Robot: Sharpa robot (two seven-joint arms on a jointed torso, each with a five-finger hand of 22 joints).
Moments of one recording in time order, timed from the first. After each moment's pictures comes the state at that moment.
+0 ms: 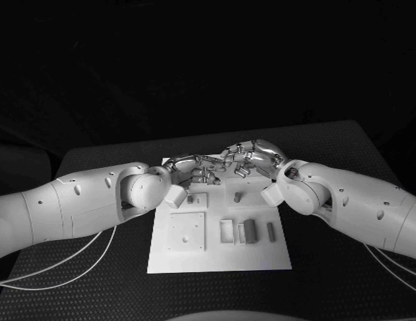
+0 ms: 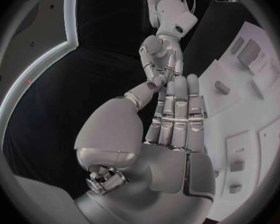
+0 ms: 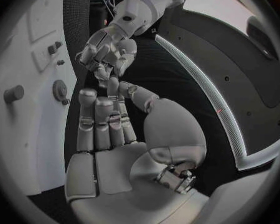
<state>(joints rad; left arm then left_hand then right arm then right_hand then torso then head) 1.19 -0.69 -0.14 1.35 0.15 -0.01 0.12 1.20 -0.05 0.51 -0.29 0.05 0.93 0.15 0.31 0.47 1.22 0.10 0.08 0.14 1.07 0.00 0.86 0.50 0.02 1.14 -0.09 0.08 1.04 1.08 -0.58 0.05 1.25 -0.40 -0.07 0.25 1.12 -0.01 0.67 -0.28 0.33 0.99 0.13 0.29 0.58 1.30 0.03 0.17 0.59 1.17 -0.07 1.28 0.81 0.22 1.10 -0.01 0.94 1.31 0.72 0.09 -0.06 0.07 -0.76</state>
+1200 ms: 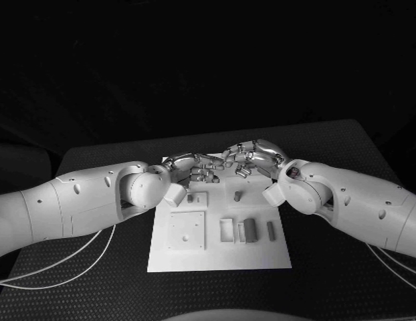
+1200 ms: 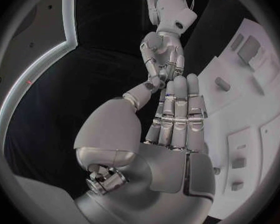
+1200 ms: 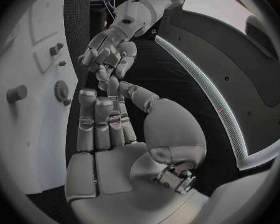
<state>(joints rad) 1.19 -0.69 -0.14 1.34 0.15 -0.03 0.12 1.17 -0.08 0.52 -0.29 0.05 0.87 0.18 0.29 0.45 1.22 0.11 0.07 0.13 1.07 0.00 0.83 0.55 0.01 1.14 -0.09 0.08 1.04 1.08 -0.59 0.05 1.25 -0.40 -0.05 0.24 1.12 -0.01 0.67 -0.28 0.33 0.99 0.12 0.29 0.58 1.30 0.03 0.17 0.59 1.17 -0.08 1.28 0.81 0.22 1.10 -0.01 0.94 1.31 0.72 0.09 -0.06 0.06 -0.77</state>
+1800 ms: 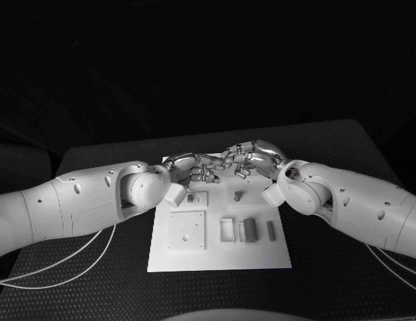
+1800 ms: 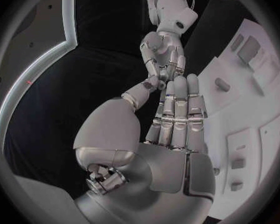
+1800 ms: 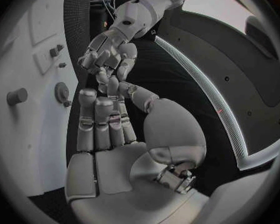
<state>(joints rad) 1.19 -0.69 -0.14 1.35 0.15 -0.03 0.12 1.16 -0.08 0.50 -0.30 0.05 0.87 0.18 0.29 0.46 1.22 0.11 0.07 0.13 1.07 0.00 0.82 0.57 0.01 1.13 -0.09 0.08 1.04 1.08 -0.59 0.05 1.25 -0.41 -0.05 0.24 1.13 -0.01 0.67 -0.28 0.33 0.99 0.13 0.29 0.58 1.30 0.03 0.17 0.59 1.17 -0.08 1.28 0.81 0.22 1.10 -0.01 0.94 1.31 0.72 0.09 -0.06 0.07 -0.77</state>
